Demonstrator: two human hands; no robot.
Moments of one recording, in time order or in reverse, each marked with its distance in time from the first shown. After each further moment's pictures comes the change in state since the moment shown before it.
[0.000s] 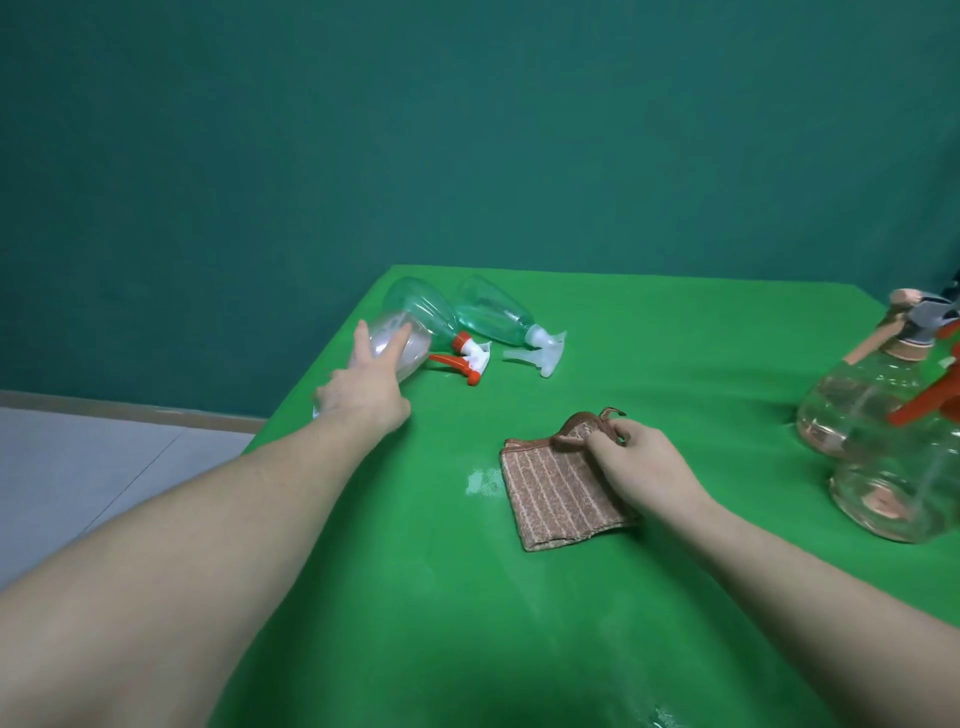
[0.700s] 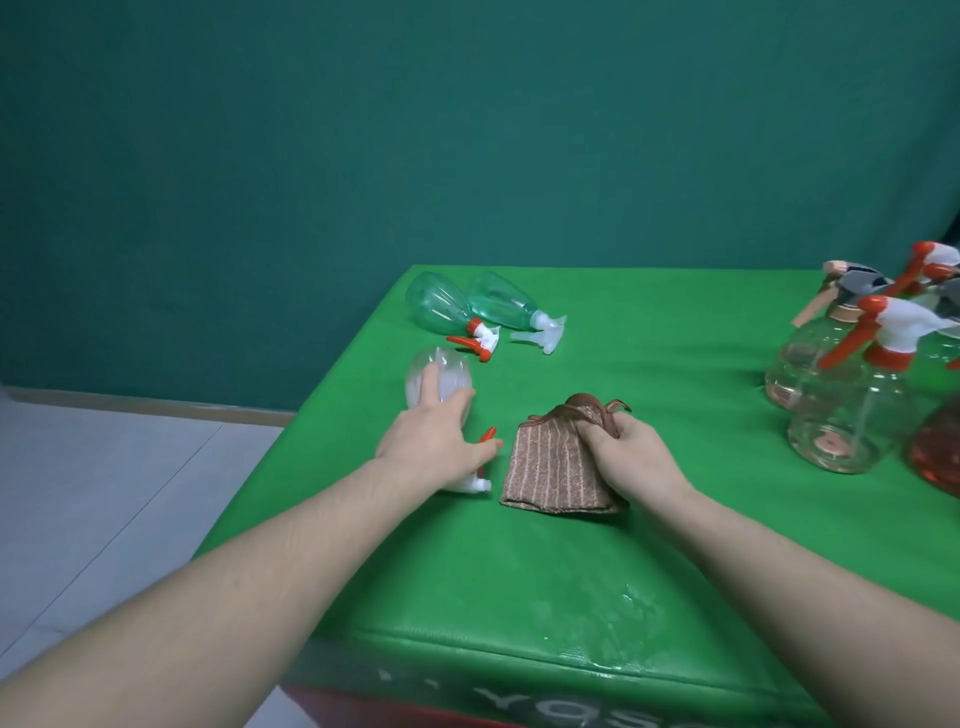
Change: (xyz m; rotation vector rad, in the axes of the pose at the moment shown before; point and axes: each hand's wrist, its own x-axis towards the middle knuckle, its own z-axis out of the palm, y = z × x) left_hand -0.143 0.021 -0.005 -0.030 -0.087 0.283; right_hand -0.067 0.005 0.005 0.222 -0.022 -0.008
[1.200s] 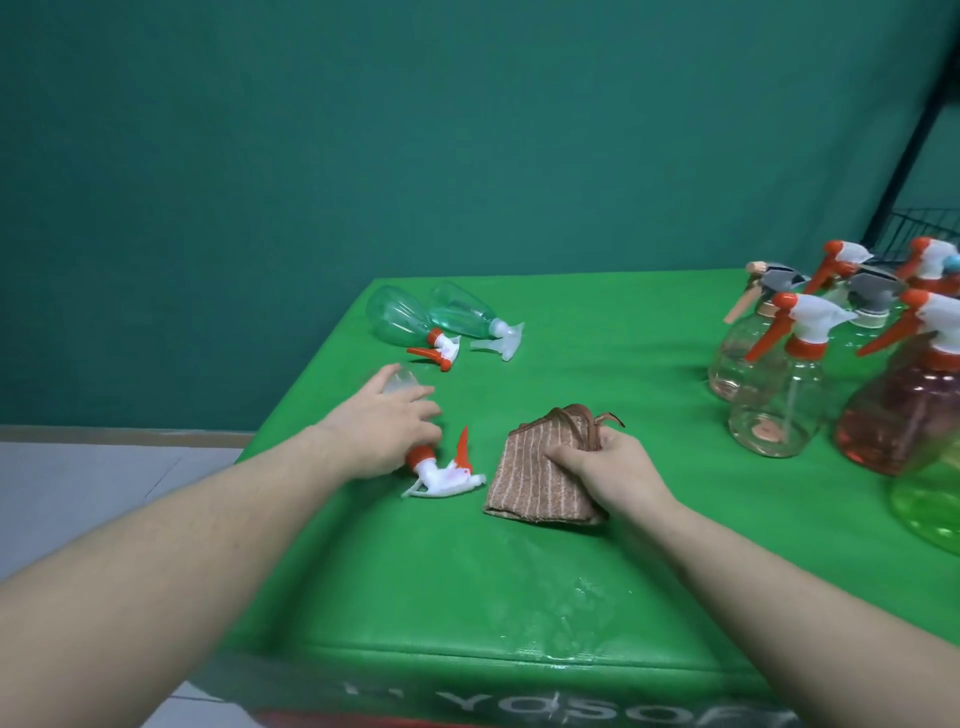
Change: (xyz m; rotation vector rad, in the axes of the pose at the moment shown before) left_hand 0.027 -0.018 -0.027 0.799 -0.093 0.576; right_hand -0.021 0.011 -0.023 0.194 -0.007 0.117
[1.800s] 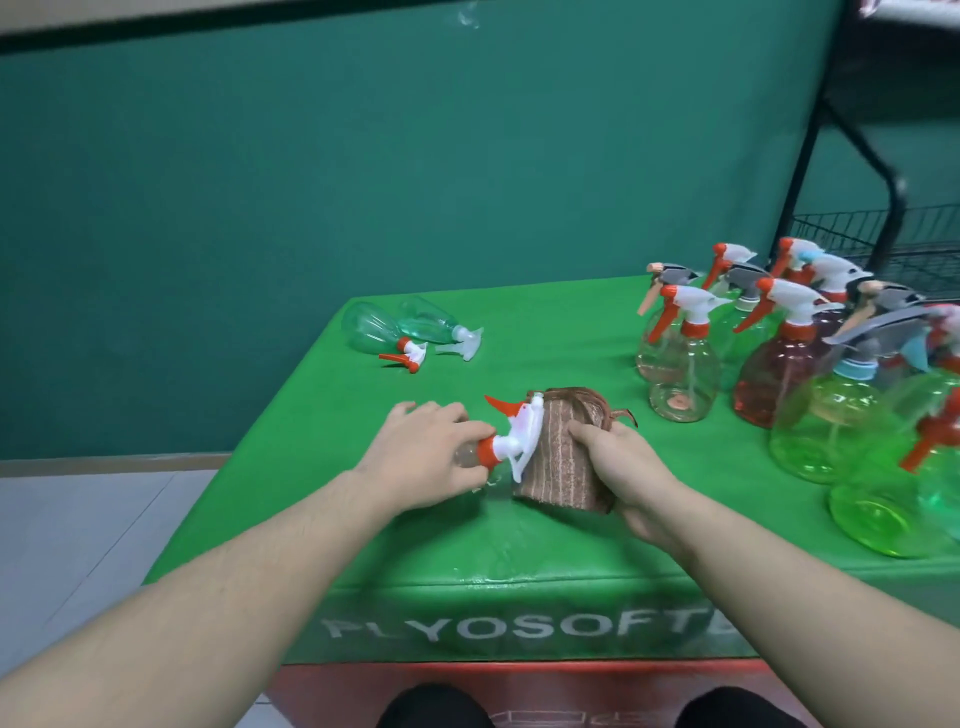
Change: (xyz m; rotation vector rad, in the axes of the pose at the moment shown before) left_hand -0.036 0.114 -0.069 -0.466 0.279 -0.158; right_hand -0.077 0.007 -0.059 0.329 0.016 0.035
